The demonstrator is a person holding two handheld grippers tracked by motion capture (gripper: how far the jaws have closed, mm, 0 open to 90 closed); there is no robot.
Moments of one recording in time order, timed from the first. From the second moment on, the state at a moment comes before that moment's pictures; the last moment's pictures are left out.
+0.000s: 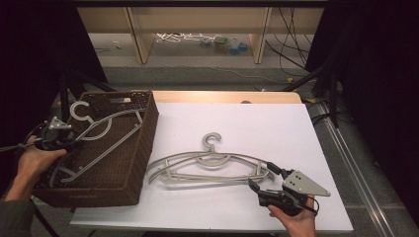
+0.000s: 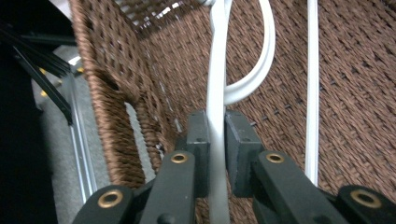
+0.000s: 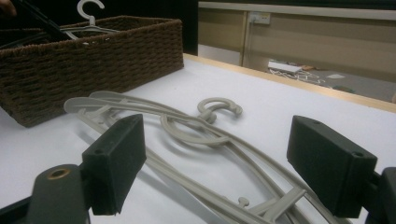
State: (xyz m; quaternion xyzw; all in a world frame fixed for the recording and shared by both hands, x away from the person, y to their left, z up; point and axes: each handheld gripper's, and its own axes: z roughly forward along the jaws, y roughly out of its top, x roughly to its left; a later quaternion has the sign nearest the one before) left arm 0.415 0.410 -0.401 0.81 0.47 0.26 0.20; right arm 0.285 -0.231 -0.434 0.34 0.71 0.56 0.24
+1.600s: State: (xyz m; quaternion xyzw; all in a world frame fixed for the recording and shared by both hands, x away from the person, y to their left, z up) left arm 0.343 0.226 -0.352 0.69 0.38 0.23 0.57; right arm 0.285 -0.232 -0.433 0.34 0.71 0.56 0.26
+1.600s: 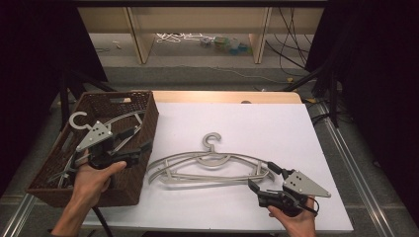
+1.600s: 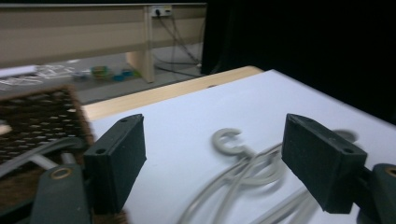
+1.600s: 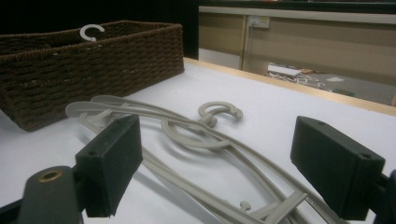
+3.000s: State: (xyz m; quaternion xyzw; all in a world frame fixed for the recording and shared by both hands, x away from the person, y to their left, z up) left arm 0.342 0.144 -0.414 0.73 0.32 0.20 0.57; right arm 0.282 -0.234 -0.432 0.33 0.71 0.57 0.25
